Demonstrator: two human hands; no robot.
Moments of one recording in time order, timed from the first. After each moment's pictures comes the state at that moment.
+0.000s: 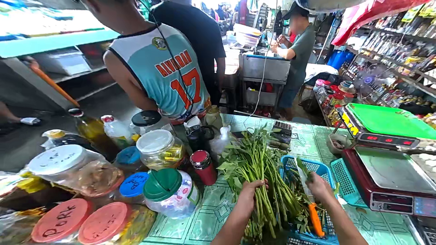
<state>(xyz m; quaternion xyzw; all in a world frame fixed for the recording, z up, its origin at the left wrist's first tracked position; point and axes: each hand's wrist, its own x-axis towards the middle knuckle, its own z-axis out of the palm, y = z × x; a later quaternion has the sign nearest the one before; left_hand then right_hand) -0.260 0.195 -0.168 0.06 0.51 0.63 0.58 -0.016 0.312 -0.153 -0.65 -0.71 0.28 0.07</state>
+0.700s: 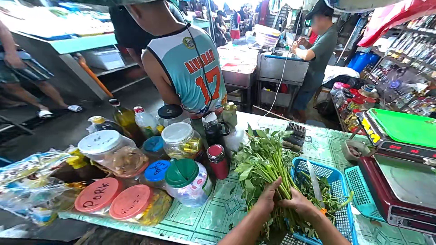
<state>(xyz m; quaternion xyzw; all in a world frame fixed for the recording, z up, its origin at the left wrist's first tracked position) -0.230 0.196 -0.187 0.10 0.49 0.60 0.62 -0.092 0.244 -0.172 -0.40 -0.62 0.67 0.11</state>
